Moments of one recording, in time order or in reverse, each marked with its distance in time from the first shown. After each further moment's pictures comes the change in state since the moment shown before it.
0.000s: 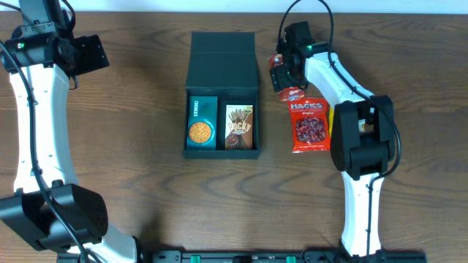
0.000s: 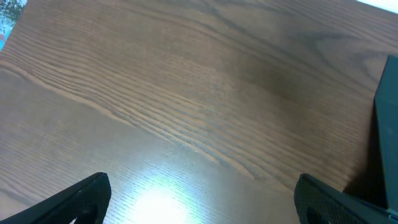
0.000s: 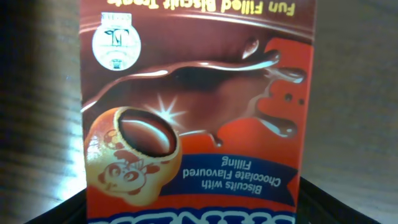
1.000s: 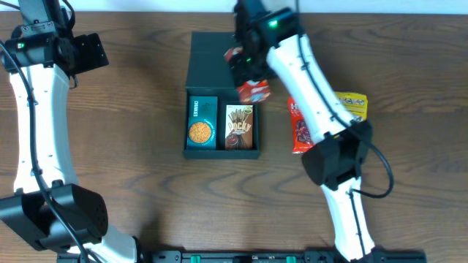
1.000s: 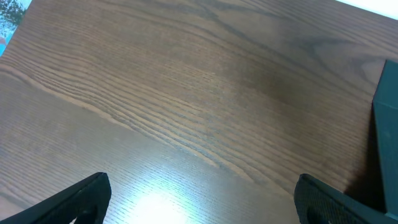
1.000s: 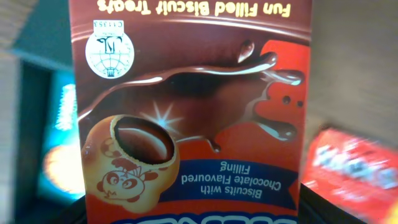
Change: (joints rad) left arm 0.000 0.000 0.000 0.011 0.000 0.000; right arm 0.281 0.010 0.612 -0.695 -0.074 0.278
